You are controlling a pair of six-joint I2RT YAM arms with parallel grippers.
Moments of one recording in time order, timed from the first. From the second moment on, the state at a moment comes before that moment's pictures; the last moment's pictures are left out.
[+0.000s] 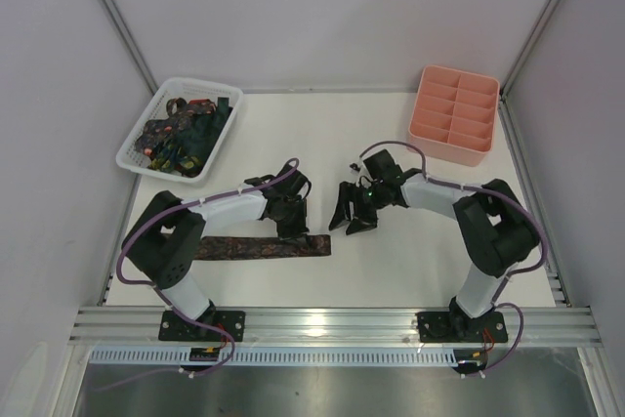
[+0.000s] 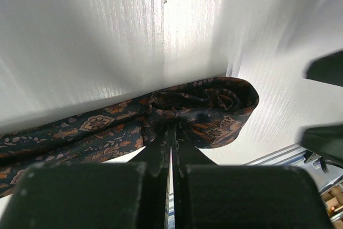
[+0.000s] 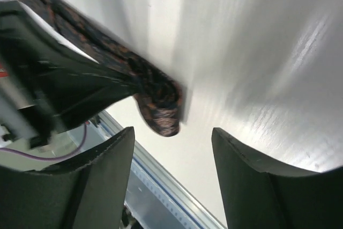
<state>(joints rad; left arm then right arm) -0.67 1.66 0.94 -0.52 0.23 -0.73 0.55 1.72 1.00 -0.33 -0.62 0.59</state>
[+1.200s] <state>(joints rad) -0.72 1.69 0.98 -0.57 0.23 -0.70 0.64 1.91 1.05 -0.30 -0.79 0.66</state>
